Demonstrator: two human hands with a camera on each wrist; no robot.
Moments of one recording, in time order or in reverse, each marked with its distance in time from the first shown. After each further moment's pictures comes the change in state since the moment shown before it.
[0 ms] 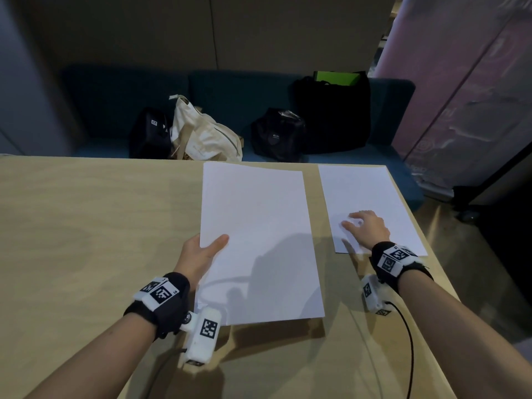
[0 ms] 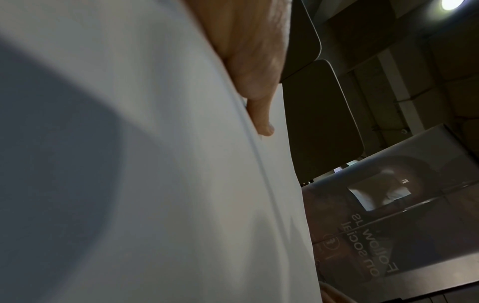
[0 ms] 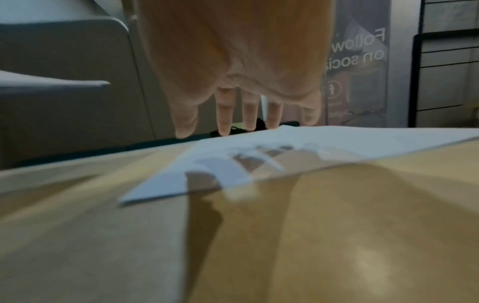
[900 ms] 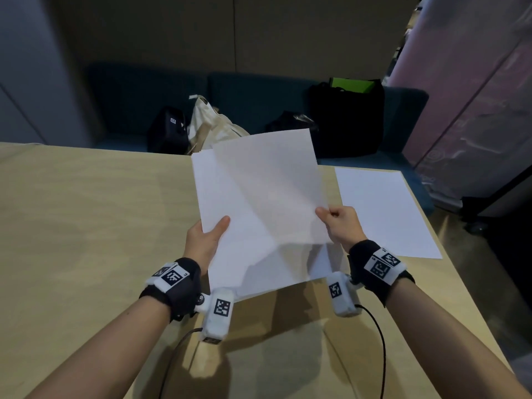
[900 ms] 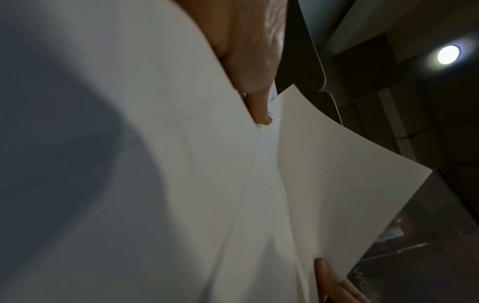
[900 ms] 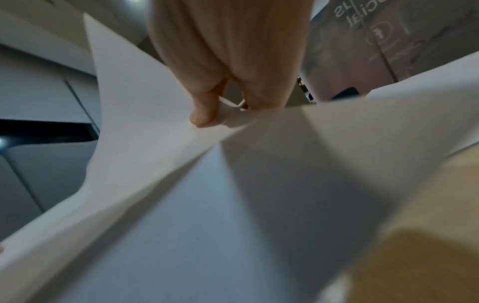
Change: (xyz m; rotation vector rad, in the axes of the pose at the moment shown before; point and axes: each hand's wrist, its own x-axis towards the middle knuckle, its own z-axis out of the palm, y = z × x) left_hand -0.007 0.013 -0.030 -0.172 0.131 0.035; right_hand -0.064 -0.102 0.026 0.756 -0.072 -0.181
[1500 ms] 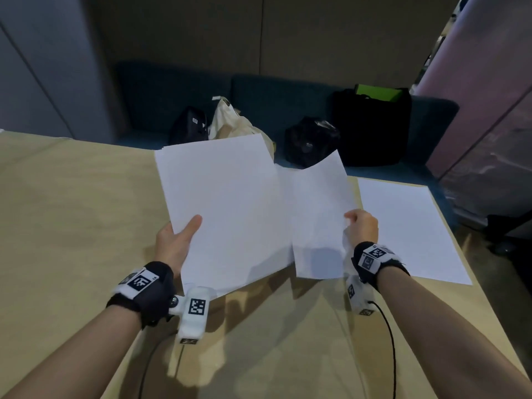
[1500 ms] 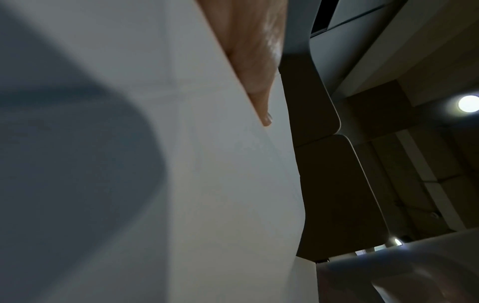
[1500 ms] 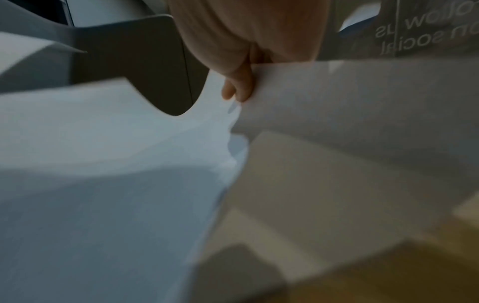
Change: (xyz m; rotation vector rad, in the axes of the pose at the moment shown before) left_hand 0.012 0.022 -0.064 0.032 0.213 0.054; right_hand 0.060 0.034 0.013 -0.532 0.279 0.030
